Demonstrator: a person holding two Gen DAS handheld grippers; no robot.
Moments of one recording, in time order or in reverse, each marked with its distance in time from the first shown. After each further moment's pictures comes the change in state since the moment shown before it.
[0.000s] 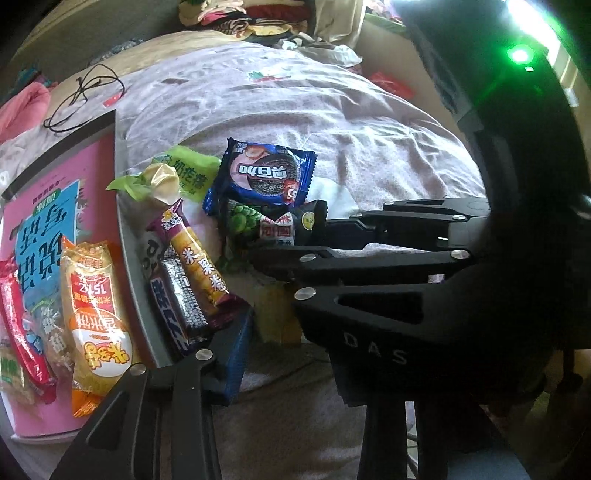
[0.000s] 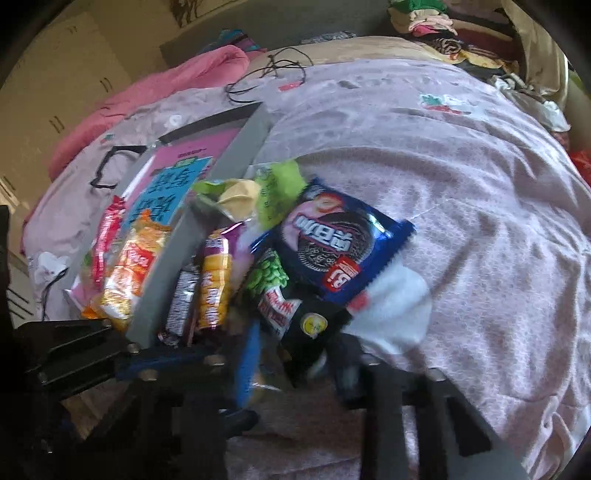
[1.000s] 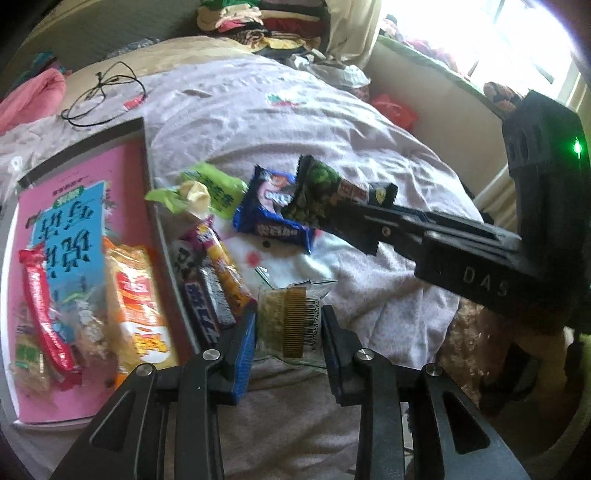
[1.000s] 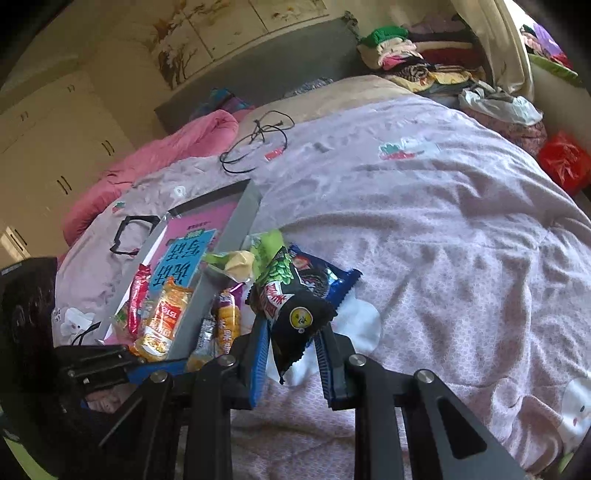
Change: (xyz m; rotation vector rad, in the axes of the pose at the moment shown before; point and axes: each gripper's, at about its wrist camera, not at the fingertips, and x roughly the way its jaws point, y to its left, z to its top) left arm -0.041 0.021 -0.001 -0.084 -0.063 -0.037; right arm -0.059 -0.020 -0.004 0.109 -0.223 0.035
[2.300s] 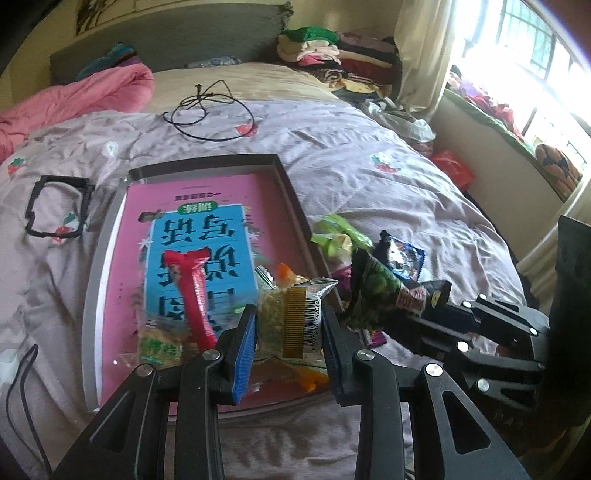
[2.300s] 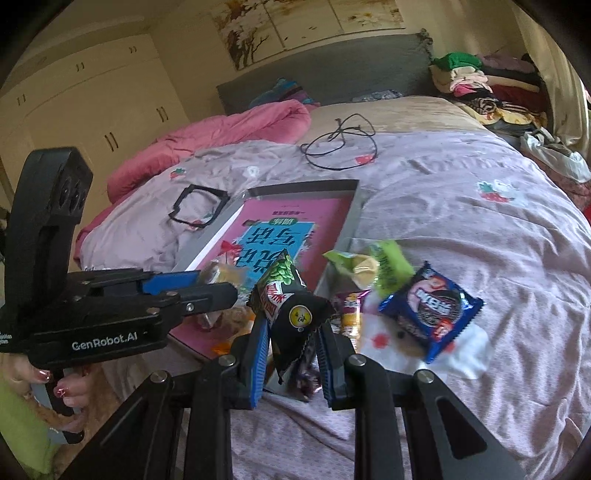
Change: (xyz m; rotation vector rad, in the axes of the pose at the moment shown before) left arm -0.066 0.086 -0.002 -0.181 -0.145 0.177; right arm 0.014 0.101 -0.007 -0.214 0.012 0.116
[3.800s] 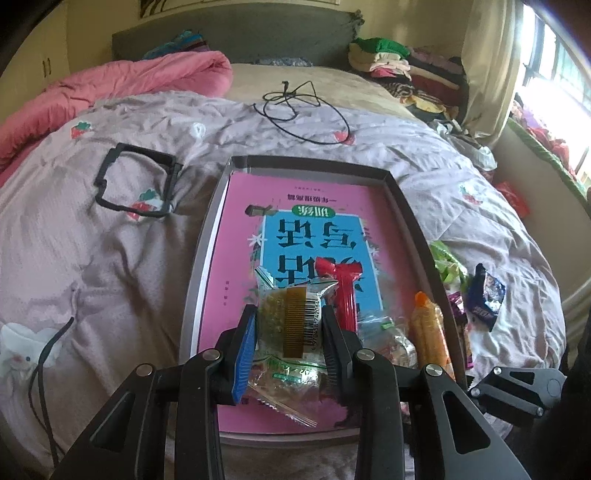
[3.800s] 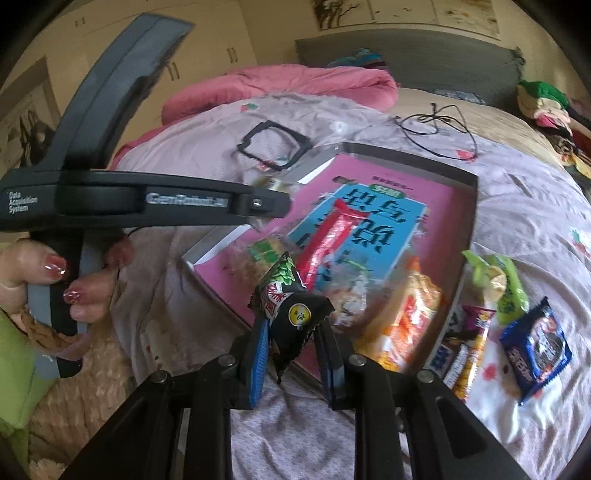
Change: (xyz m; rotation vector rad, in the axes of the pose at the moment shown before) left arm 0.002 0.084 0.002 -0.150 -0.019 0.189; right arm 0.067 0.081 -0.009 -0.280 0.151 0.125
